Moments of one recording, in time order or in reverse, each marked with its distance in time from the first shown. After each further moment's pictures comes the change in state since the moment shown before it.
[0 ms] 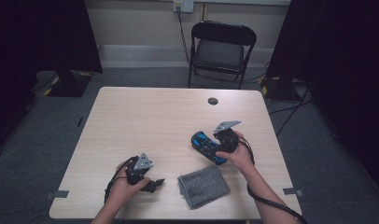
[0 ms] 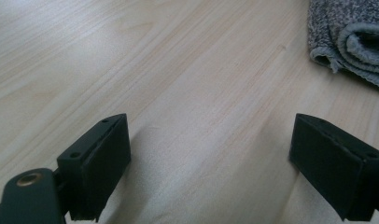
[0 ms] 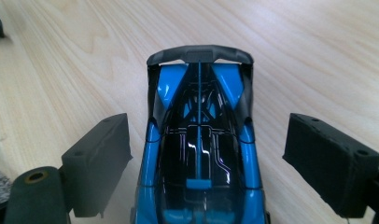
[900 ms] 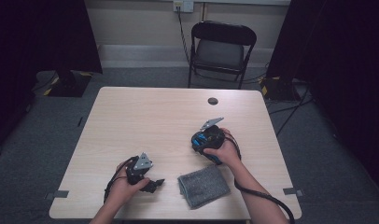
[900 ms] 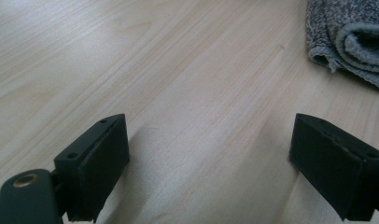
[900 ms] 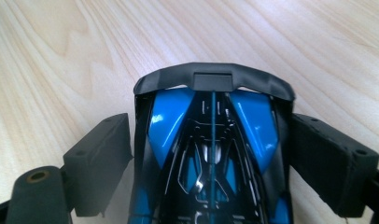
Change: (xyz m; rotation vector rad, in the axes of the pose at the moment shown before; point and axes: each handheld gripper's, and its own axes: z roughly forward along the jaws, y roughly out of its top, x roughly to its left) left arm 0.000 0.000 0.000 0.001 -0.007 0.000; right arm 0.004 0.020 0.045 0.094 -0.009 -0.049
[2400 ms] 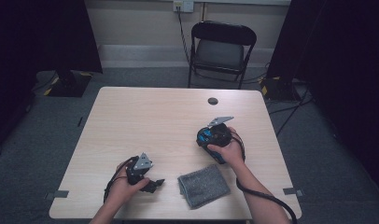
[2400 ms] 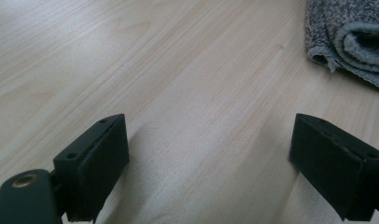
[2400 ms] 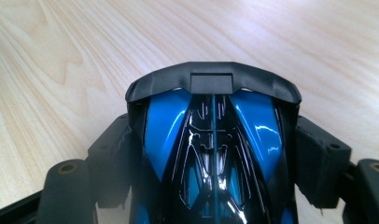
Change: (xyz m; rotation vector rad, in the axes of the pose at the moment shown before) left arm 0.000 0.000 0.000 0.001 -0.002 0.002; right arm -0.007 -0.005 -0.026 -0.109 -0.040 0.097
